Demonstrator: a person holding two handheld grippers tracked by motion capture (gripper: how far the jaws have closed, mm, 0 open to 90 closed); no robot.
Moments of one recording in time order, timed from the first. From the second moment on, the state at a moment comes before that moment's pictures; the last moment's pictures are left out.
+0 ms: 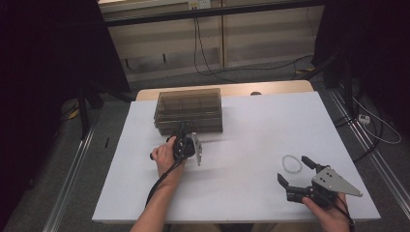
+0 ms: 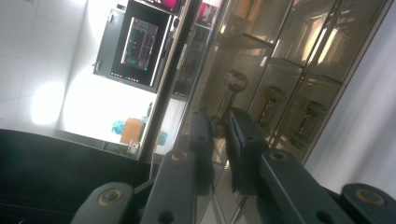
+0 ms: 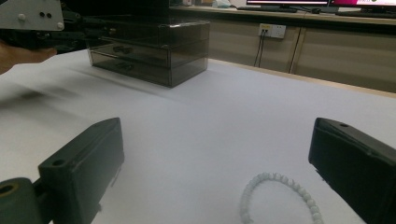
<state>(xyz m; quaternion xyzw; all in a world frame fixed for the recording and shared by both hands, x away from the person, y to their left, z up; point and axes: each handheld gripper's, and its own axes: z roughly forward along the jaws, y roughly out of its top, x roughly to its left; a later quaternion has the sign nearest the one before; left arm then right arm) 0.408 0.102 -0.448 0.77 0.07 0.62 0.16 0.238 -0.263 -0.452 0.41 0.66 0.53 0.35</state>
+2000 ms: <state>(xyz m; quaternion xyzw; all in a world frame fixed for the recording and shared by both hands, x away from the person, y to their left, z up) 0.373 0.108 -0.447 0.77 0.06 0.61 0.17 0.237 -0.263 -0.451 0.41 0.65 0.53 0.35</state>
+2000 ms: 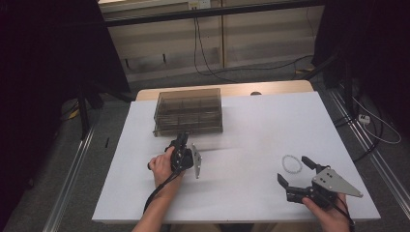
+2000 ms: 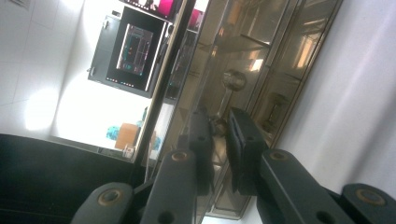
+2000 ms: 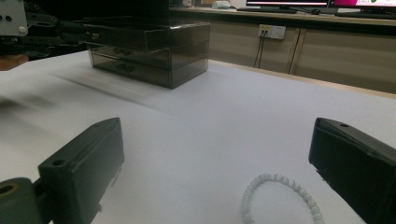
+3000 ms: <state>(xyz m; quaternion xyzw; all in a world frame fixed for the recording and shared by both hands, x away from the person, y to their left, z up) 0.359 0.109 -0.446 0.77 0.05 0.61 0.17 0.237 -0.262 -0.451 0.41 0.65 0.53 0.35</state>
